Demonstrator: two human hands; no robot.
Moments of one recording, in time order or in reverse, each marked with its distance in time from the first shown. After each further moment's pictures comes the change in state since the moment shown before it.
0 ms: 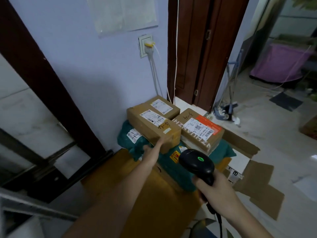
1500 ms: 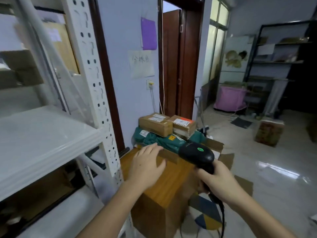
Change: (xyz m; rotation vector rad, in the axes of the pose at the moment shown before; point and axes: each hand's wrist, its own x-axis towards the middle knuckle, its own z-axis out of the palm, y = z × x) left_hand -0.470 -0.204 -0.208 0.896 0.240 1.152; right_hand -0.474 0.006 0.155 -0.136 0.298 -0.357
